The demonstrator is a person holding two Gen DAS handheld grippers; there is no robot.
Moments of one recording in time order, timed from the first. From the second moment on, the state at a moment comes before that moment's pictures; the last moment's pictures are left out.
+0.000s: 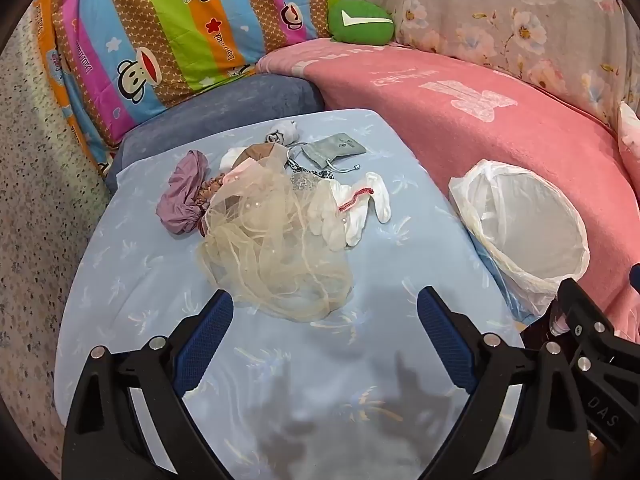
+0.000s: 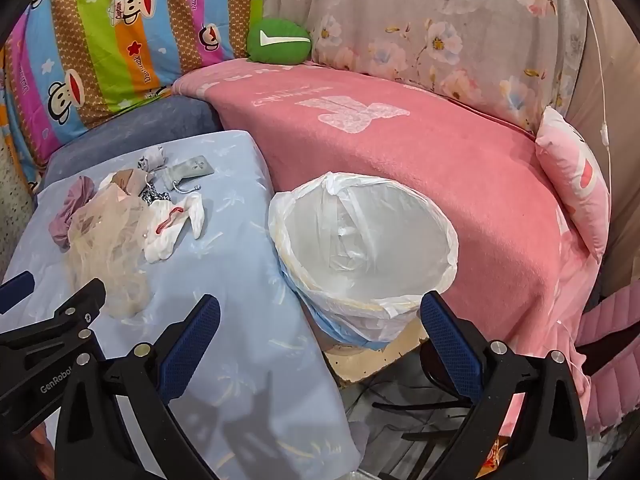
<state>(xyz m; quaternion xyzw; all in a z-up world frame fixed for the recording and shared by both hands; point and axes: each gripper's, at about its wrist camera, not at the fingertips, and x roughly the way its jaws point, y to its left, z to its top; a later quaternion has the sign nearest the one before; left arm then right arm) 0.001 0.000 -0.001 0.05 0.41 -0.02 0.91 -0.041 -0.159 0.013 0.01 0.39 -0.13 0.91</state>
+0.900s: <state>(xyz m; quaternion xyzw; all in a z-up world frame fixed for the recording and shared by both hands) 0.000 -0.006 0.001 0.05 0.40 -0.04 0.91 -0.041 -0.164 0.013 0.01 0.38 -0.14 0.91</state>
